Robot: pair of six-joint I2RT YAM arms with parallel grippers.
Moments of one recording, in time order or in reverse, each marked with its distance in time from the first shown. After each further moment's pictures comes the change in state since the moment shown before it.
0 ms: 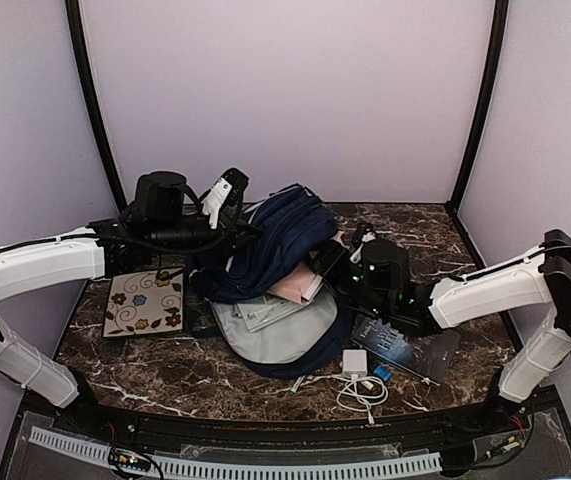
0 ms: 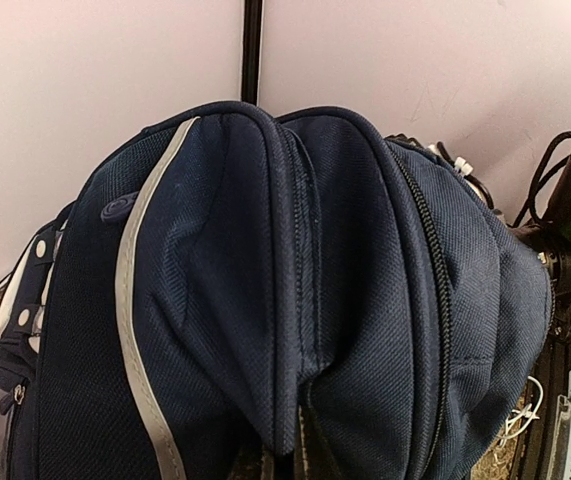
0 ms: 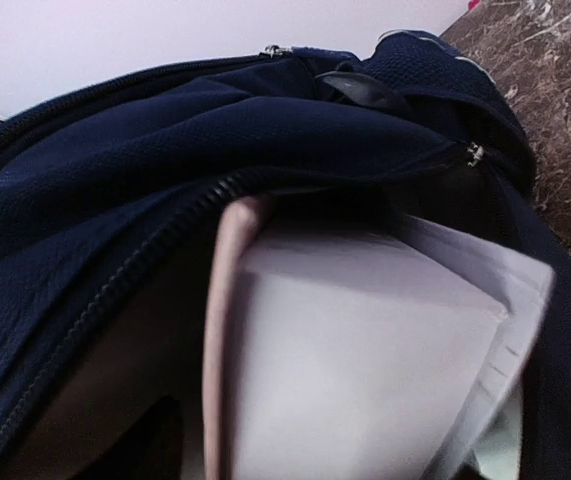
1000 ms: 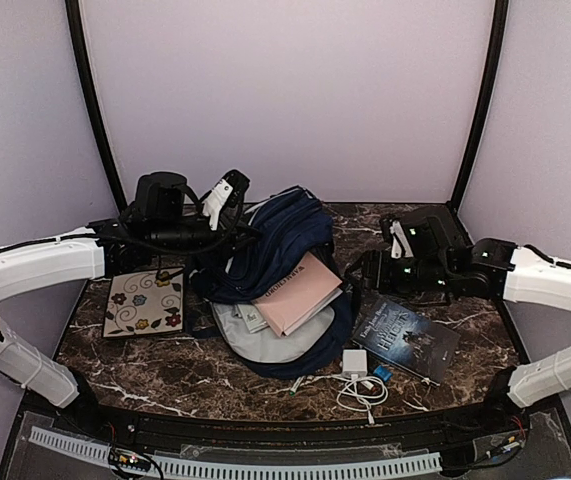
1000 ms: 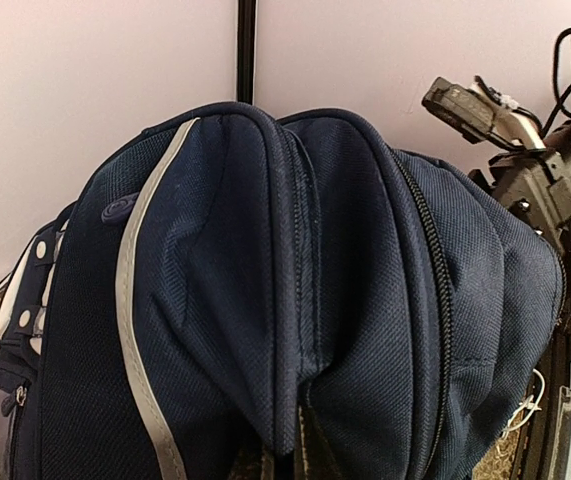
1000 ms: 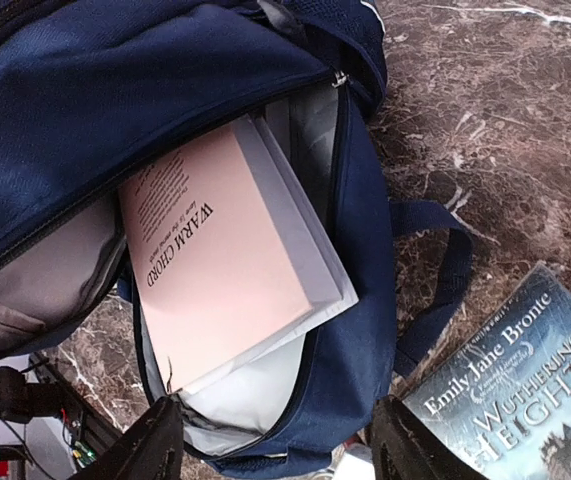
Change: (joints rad) left arm 0.000 0.000 0.000 -0.012 0.007 0.020; right arm -0.076 -0.359 0.206 -1.089 -0.221 -0.361
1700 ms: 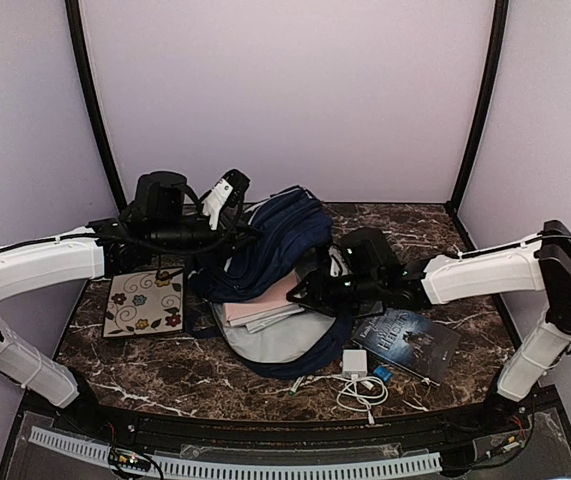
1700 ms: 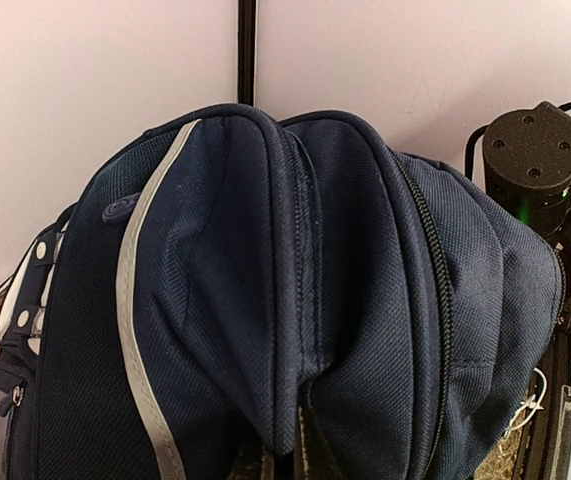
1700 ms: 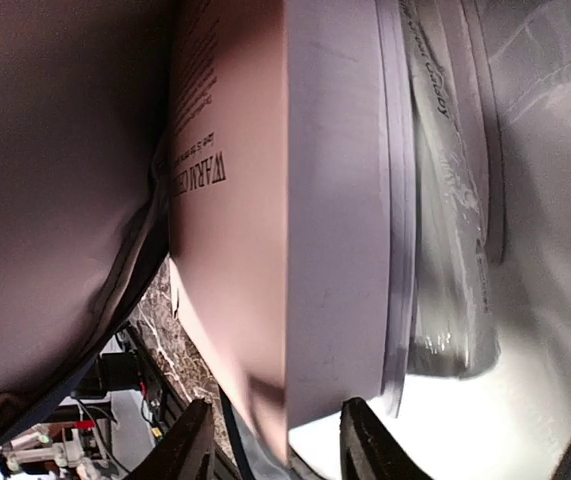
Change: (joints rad) left arm 0.000 0.000 0.004 -0.005 -0.002 0.008; right arm -0.006 0.443 -0.006 0.550 -0.370 0.159
